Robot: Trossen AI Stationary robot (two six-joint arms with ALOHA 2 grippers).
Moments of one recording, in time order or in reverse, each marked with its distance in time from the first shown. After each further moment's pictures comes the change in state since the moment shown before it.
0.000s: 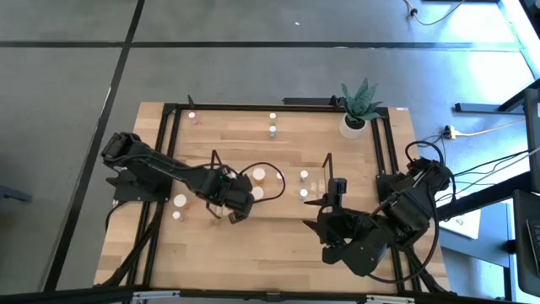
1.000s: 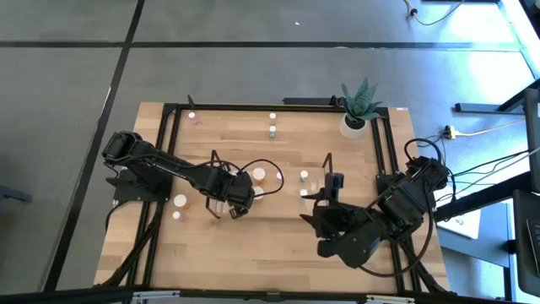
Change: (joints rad) left arm 0.057 0.000 -0.117 0.110 0.013 0.024; right arm -0.040 0.000 0.000 0.000 -0.012 -0.004
